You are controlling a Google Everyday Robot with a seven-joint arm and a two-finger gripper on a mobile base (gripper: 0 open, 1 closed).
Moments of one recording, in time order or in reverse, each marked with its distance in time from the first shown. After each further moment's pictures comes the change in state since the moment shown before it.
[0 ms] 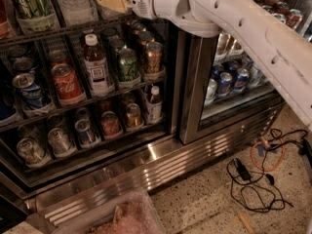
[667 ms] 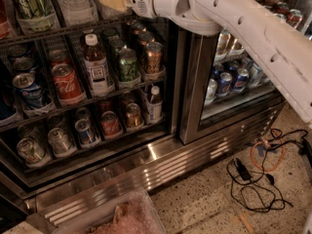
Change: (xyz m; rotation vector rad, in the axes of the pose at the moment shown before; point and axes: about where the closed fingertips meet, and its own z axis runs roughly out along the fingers) arm 0.003 -0.003 0.000 0.003 0.022 -0.003
